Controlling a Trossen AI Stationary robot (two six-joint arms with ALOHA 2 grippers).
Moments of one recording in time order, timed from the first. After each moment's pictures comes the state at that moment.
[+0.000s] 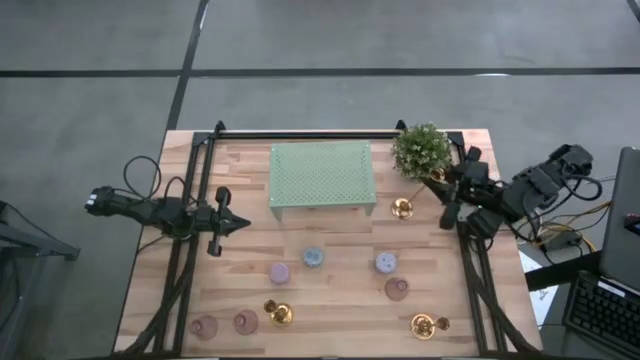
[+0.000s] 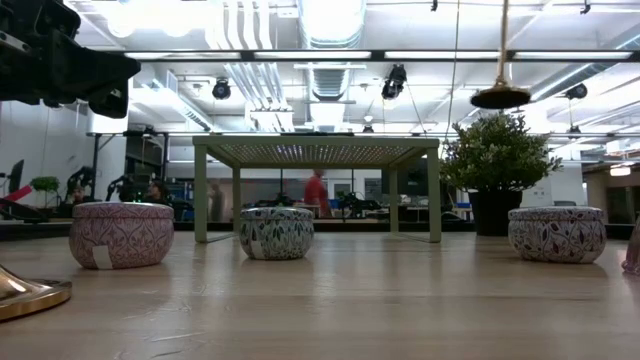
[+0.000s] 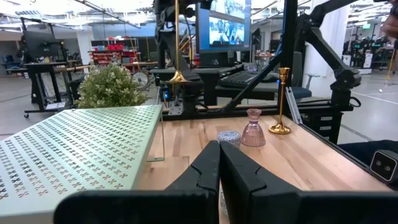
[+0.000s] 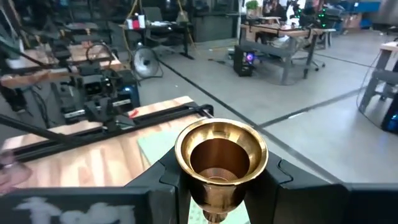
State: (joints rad) left arm -0.26 0.02 0.01 0.04 -0.21 0.04; right arm 0.55 0.79 1.07 -0.56 1.00 0.29
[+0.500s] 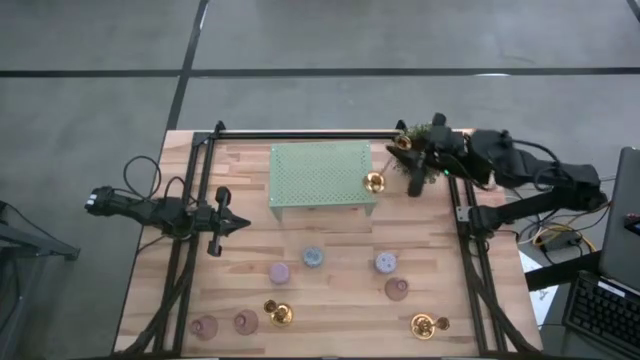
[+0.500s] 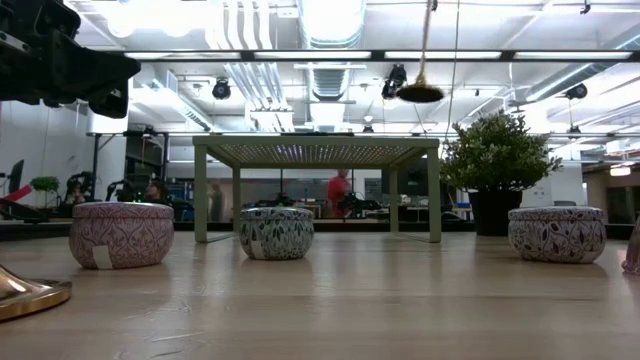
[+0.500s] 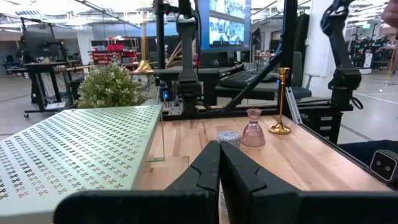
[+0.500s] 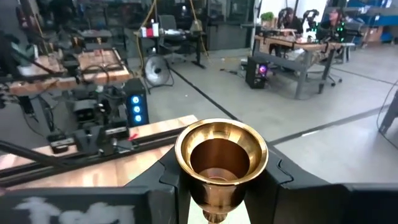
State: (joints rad) left arm -0.26 0.02 0.01 0.04 -0.21 0.04; right arm -0.05 0.98 1.19 -0.32 0.36 0.07
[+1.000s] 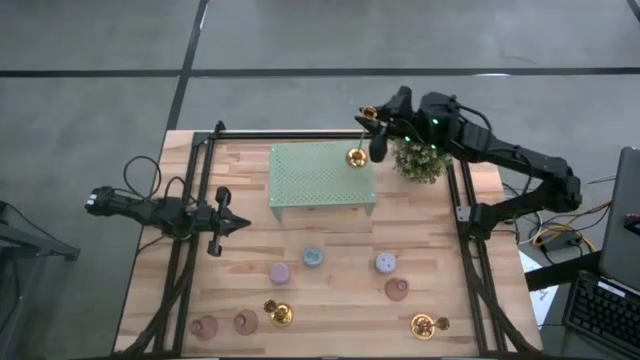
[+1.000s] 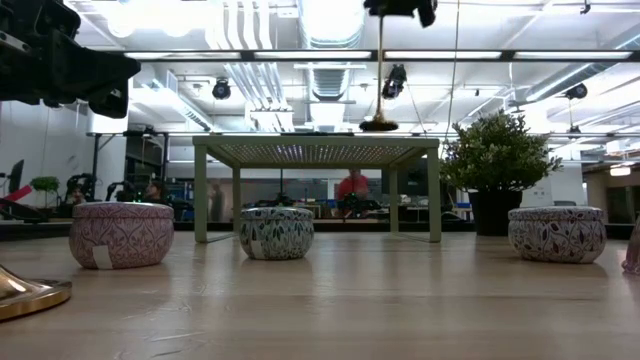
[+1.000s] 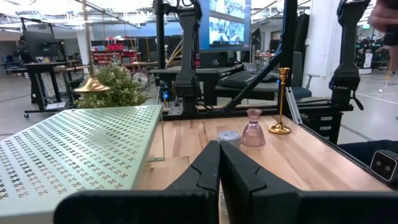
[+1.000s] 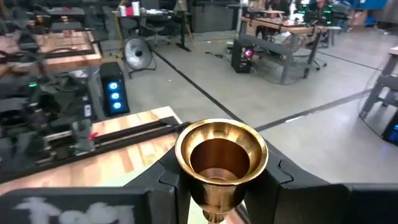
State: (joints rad) left arm -0.26 0.02 0.01 0.04 -0.21 0.04; right arm -0.36 1.27 1.32 -0.22 0.13 0.03
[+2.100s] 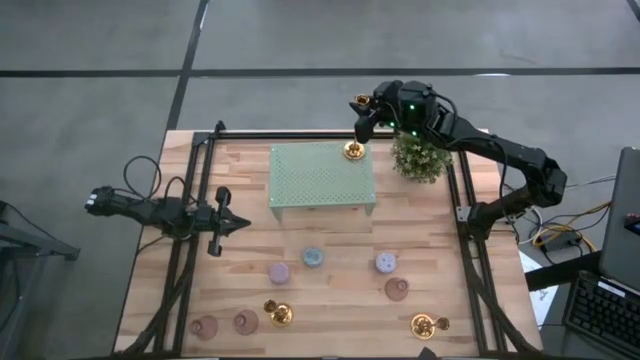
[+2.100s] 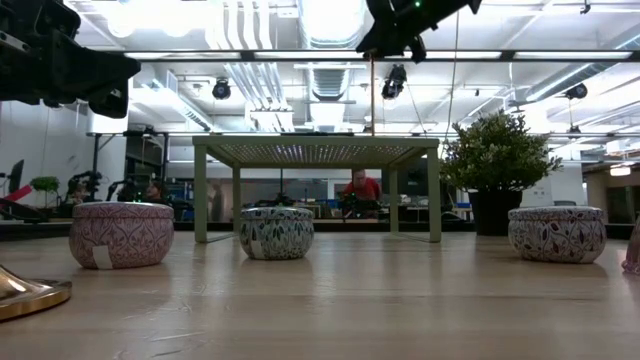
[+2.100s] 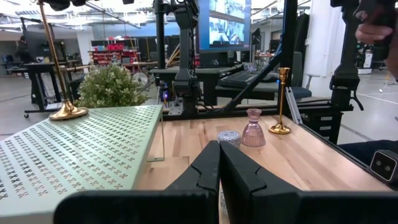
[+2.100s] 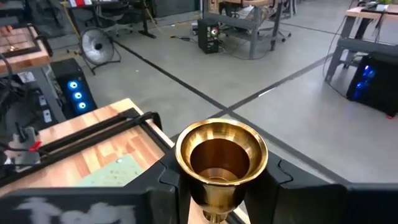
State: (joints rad) left arm -0.26 0.02 0.01 0.04 -0.21 0.04; right arm -0.49 1.40 1.32 -0.15 0.13 0.11
